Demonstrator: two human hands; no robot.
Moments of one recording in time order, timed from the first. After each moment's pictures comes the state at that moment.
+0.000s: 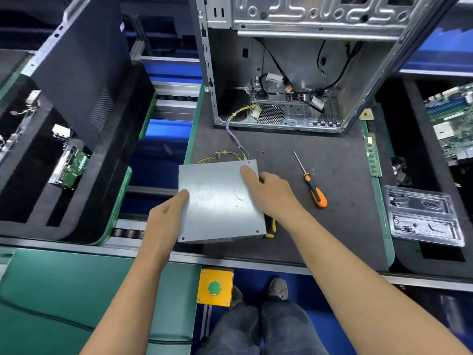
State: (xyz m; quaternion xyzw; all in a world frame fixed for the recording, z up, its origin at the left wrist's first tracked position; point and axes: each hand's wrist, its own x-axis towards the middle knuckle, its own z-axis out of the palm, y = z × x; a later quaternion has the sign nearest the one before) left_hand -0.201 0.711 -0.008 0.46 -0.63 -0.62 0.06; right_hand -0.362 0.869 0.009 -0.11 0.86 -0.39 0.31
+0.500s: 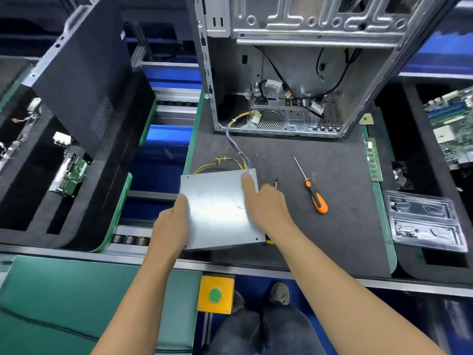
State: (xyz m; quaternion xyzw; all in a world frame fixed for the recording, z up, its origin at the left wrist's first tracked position) left_hand -0.221 0.716 -0.010 0.53 -0.69 -0.49 0.02; right_hand -0.349 0.856 -0.005 -0.05 0.89 -0.37 0.27
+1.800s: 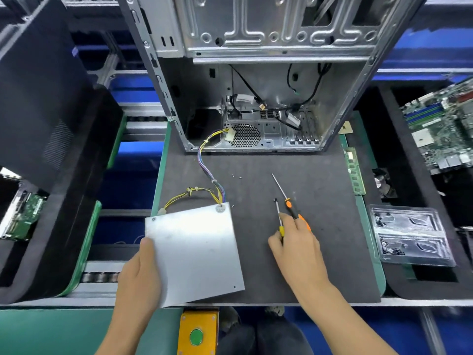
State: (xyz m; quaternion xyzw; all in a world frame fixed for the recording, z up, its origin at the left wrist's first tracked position) left_hand -0.219 0.734 -0.012 0.55 -0.70 -0.45 0.05; right_hand -0.359 0.946 -0.026 -0.13 0.97 -0.17 0.11
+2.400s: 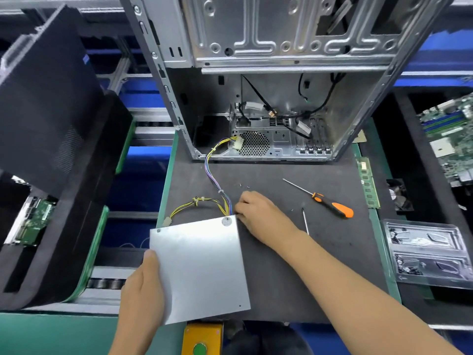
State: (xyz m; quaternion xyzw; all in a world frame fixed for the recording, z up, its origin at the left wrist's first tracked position) left_hand -0.225 0.733 -0.014 0.57 -0.68 -0.45 0.06; right_hand -0.440 0.867 -0.052 -0.47 0.85 -0.19 0.13
